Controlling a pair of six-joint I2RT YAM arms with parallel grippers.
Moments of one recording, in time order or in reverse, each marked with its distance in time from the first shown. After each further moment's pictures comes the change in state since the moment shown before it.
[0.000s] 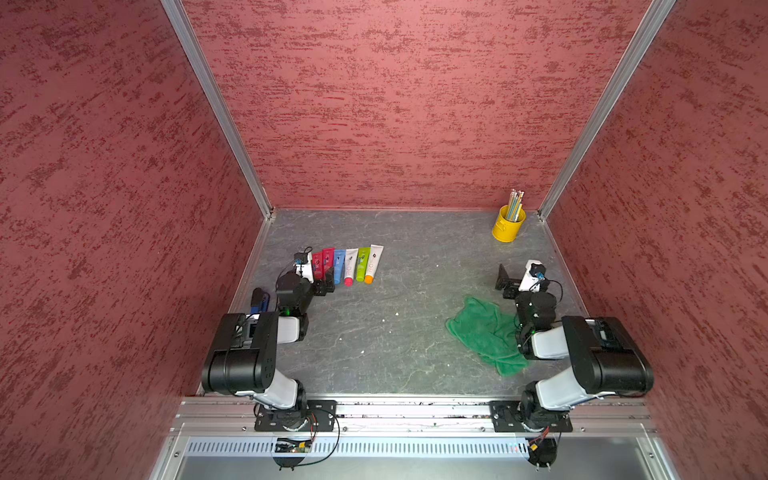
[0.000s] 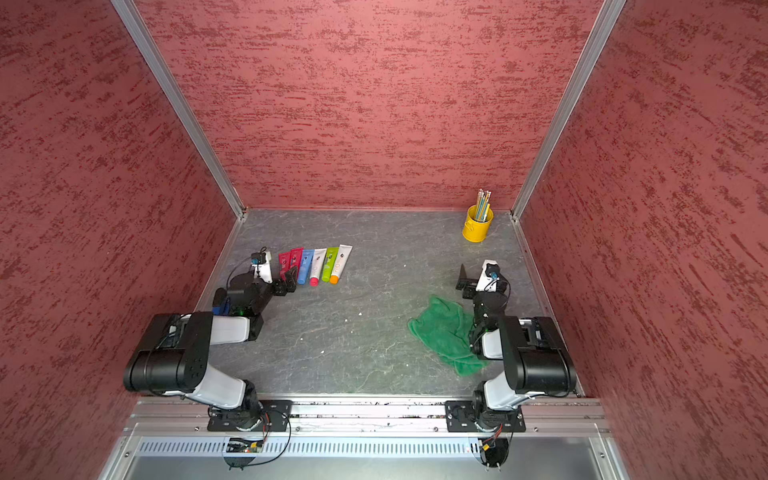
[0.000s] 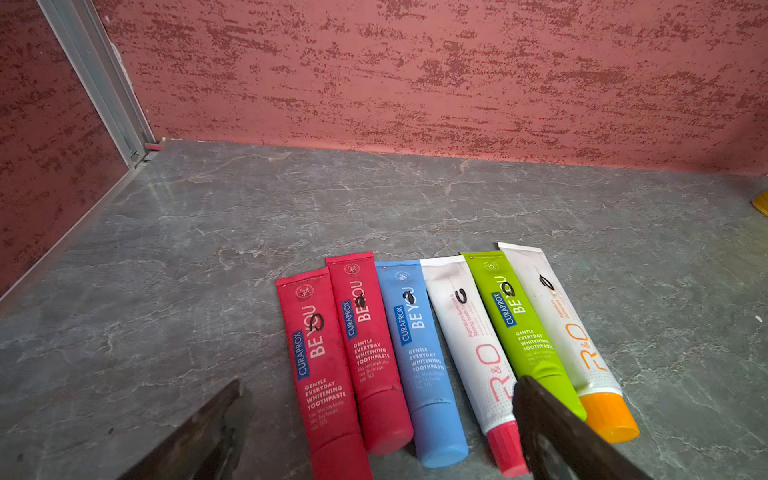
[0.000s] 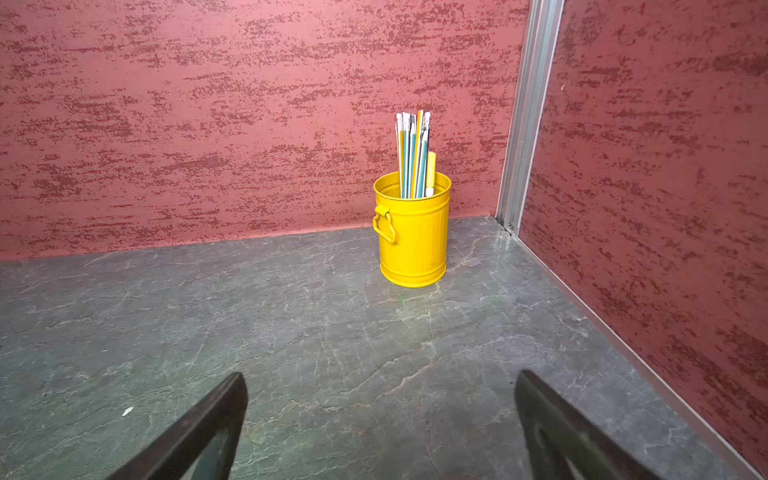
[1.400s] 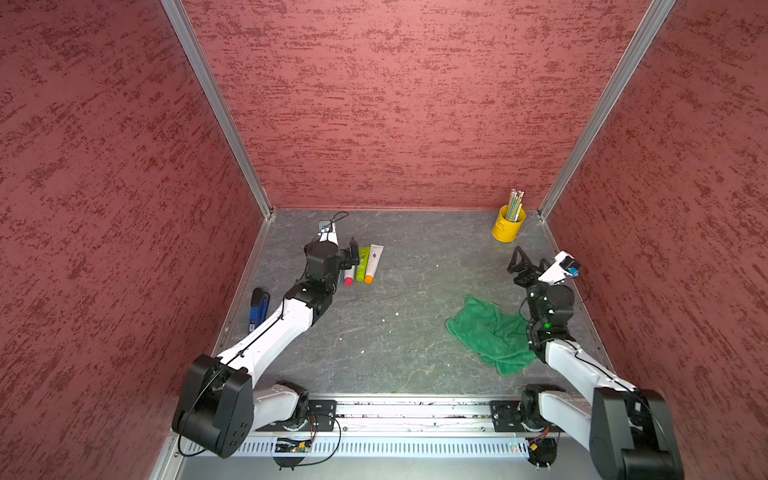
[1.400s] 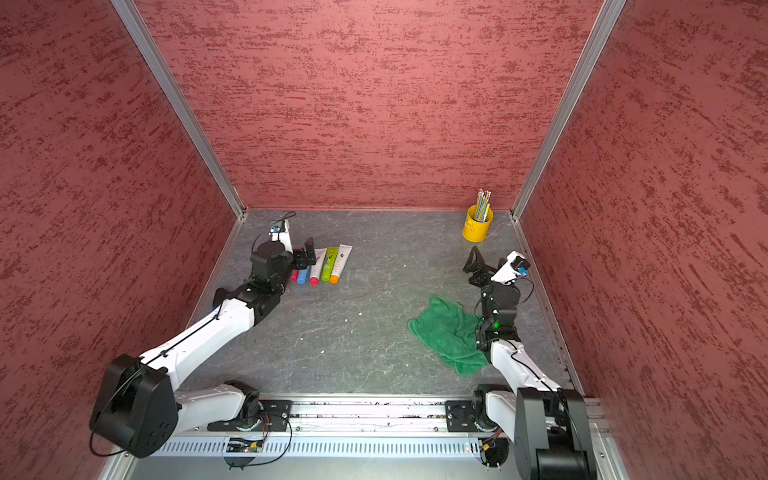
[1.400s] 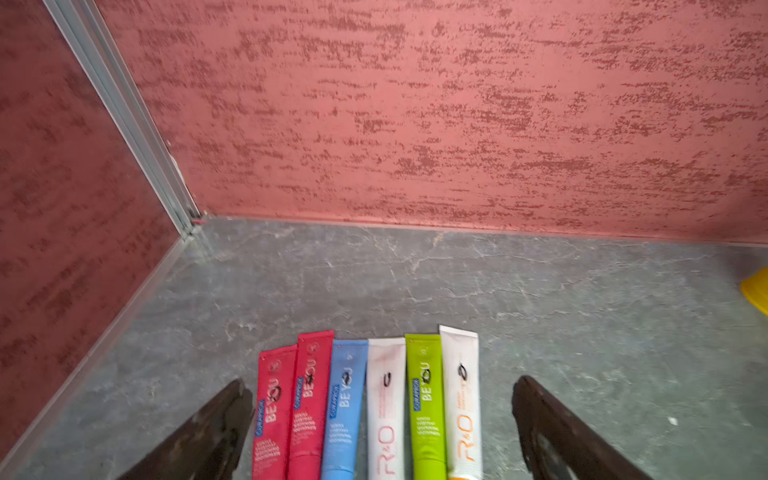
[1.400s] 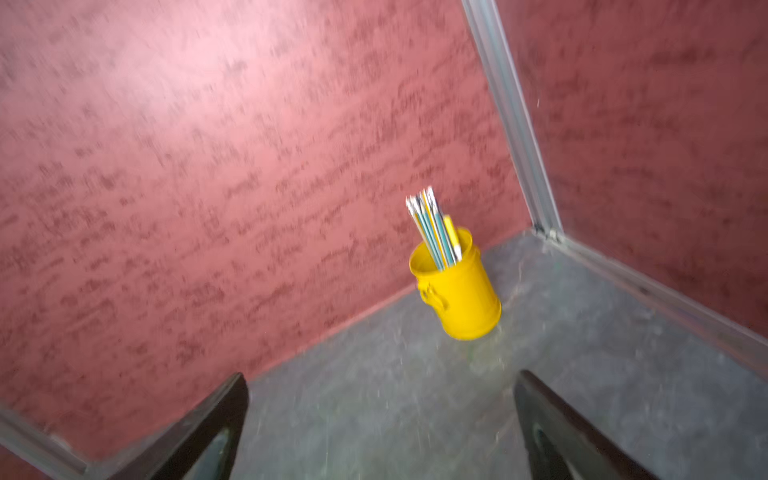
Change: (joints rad) left arm -0.415 -0.283 0.455 -0.798 -0.514 -0.132; right arm 0.002 -0.434 0.095 -0.484 -0.031 0.470
